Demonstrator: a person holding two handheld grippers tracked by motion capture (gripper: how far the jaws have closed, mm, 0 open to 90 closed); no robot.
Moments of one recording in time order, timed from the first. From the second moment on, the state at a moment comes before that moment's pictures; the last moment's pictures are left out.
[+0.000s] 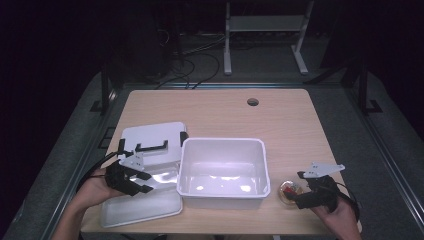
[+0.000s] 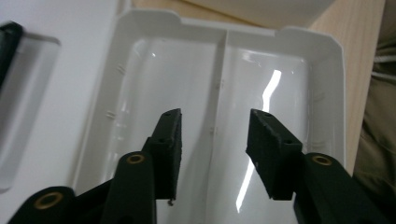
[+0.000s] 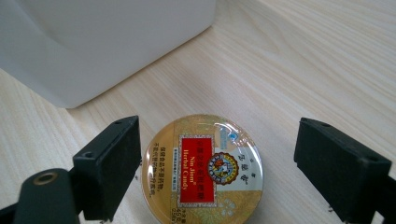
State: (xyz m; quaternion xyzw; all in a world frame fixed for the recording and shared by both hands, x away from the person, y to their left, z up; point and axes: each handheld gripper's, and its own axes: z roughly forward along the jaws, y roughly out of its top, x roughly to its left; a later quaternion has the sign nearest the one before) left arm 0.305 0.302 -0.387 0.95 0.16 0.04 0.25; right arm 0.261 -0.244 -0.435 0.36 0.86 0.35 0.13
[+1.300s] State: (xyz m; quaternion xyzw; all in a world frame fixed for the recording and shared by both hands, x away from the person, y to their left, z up) left arm 0.270 0.297 -0.398 0.90 0.27 0.11 0.33; right arm 0.265 -0.252 -0.423 0.34 0.90 0.27 0.08
